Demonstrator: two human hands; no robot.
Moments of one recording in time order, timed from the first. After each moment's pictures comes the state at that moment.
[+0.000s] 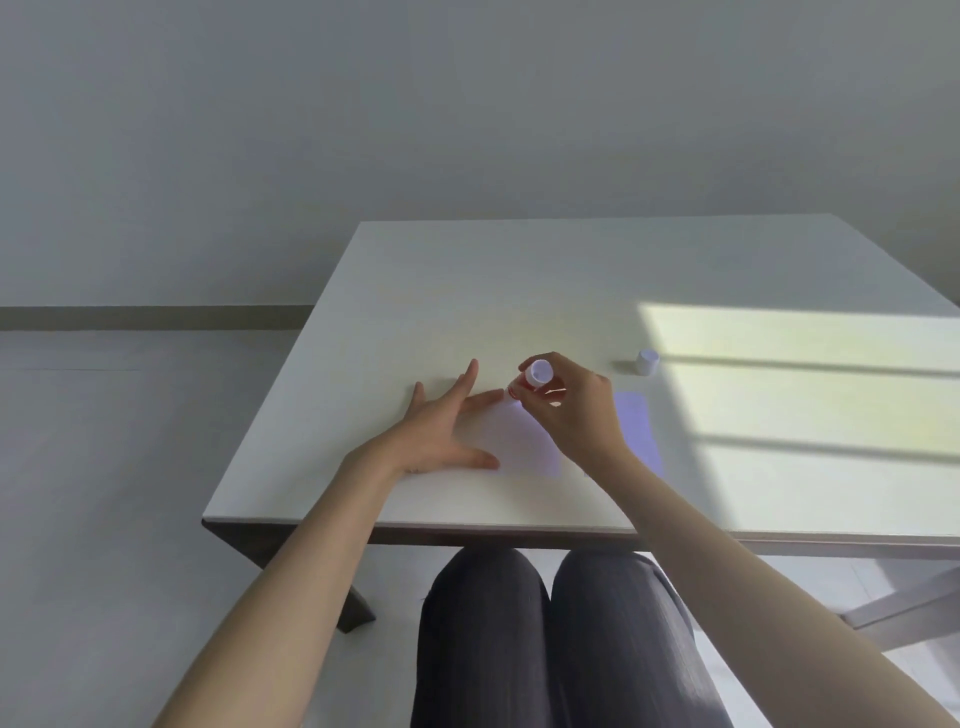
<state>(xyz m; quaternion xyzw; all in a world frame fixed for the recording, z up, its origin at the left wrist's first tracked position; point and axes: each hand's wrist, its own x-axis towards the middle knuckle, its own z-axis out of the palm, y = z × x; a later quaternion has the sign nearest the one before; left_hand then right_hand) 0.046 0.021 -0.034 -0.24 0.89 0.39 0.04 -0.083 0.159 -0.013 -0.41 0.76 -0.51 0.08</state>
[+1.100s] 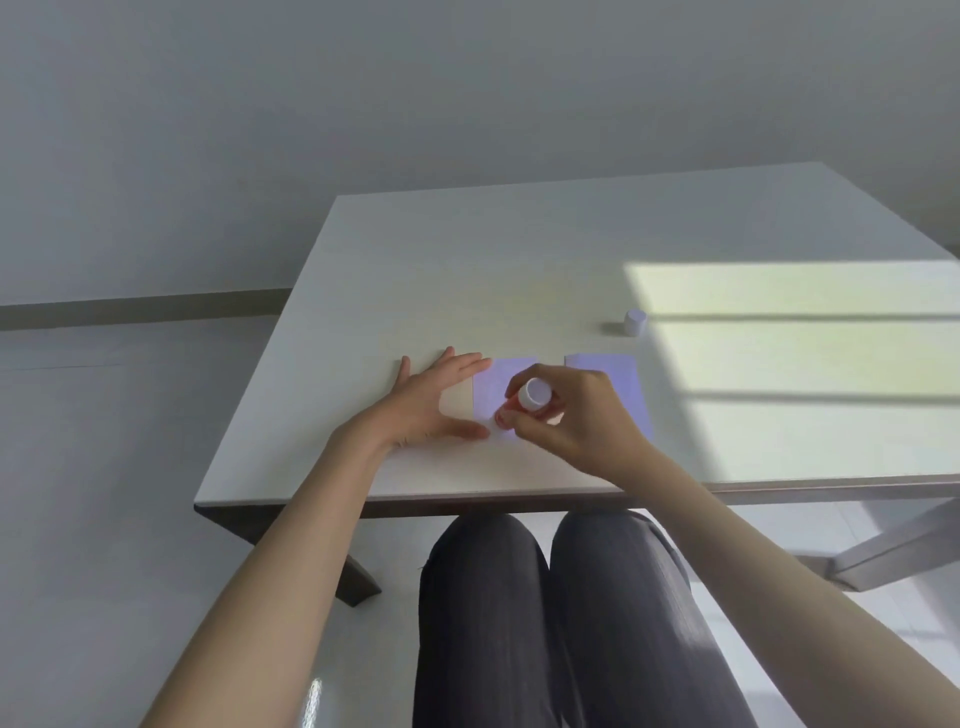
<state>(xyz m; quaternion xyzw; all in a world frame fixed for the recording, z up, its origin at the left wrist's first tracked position) 0.044 0.019 -0.035 -0.20 0.92 0.35 0.03 -0.070 0.201 -0.014 -0.53 0.71 -0.45 0.11</state>
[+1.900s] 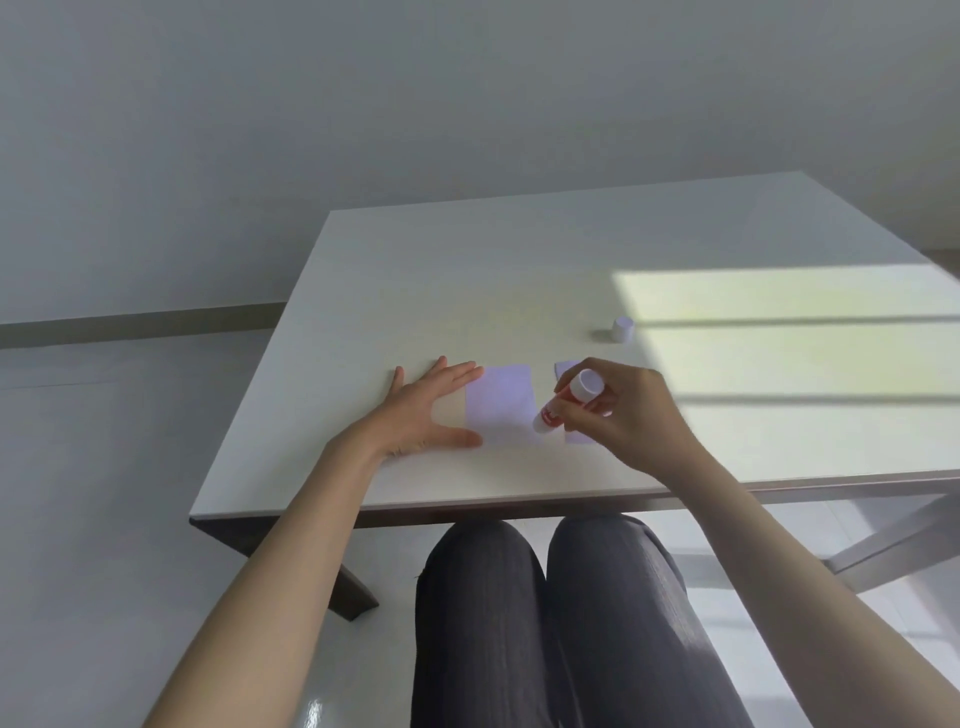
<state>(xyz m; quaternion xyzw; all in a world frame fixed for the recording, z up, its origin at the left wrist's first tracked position) 0.048 0.020 -0.032 -0.19 0.91 0.36 0.03 -0.091 0.238 0.003 -0.44 0.74 -0.49 0.14</state>
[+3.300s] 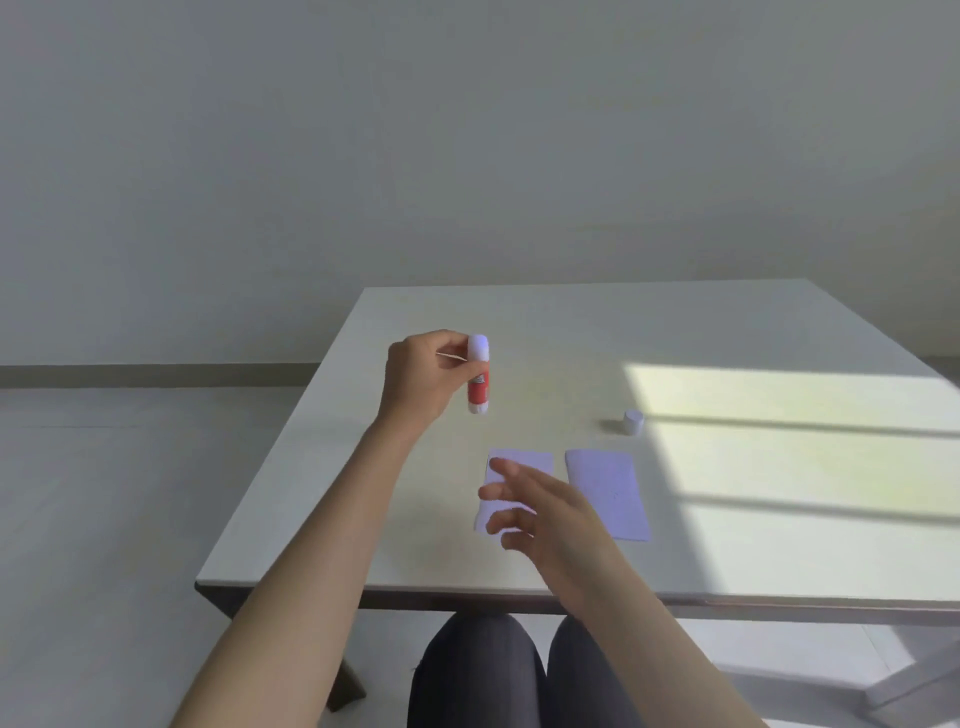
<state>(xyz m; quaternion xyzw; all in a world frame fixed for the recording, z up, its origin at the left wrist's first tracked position) 0.000 0.014 0.060 -0.30 0.79 0.39 -0.36 -0.031 0.197 0.013 -0.17 0.53 -0.67 0.48</state>
